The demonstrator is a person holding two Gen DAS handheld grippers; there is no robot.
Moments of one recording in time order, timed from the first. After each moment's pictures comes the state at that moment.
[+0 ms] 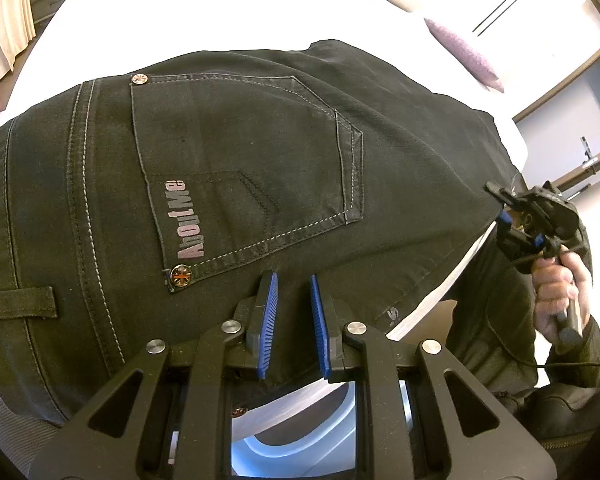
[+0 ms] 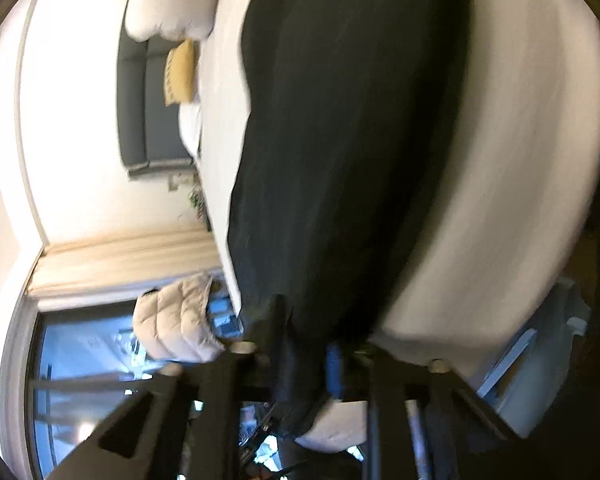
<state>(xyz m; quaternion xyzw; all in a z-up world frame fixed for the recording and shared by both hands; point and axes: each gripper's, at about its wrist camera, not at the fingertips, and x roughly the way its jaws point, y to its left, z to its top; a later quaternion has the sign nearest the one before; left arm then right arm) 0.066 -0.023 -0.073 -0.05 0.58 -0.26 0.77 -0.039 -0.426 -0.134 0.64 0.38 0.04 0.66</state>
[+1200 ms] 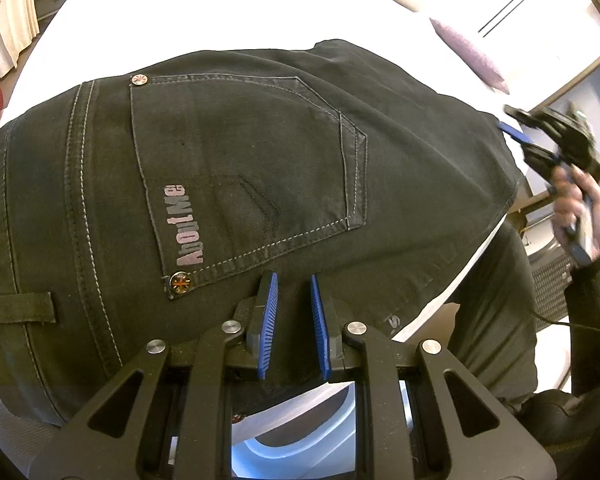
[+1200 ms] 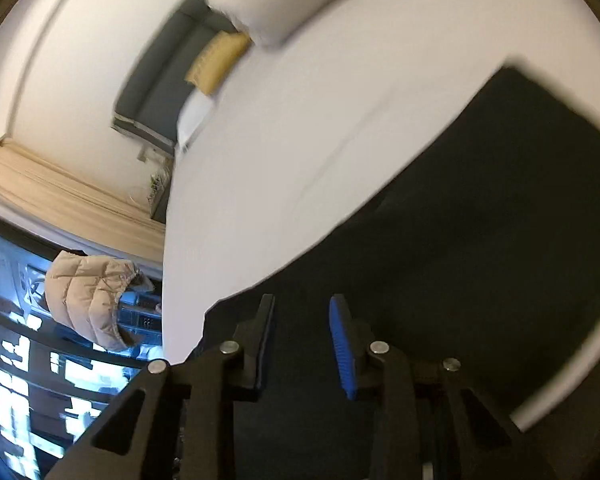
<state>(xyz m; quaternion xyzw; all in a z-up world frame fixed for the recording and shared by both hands) 0.067 -0.026 -0.074 -0.05 0.58 -0.25 0.77 0.052 -0.465 -0.037 0.43 0.42 -0.01 0.80</state>
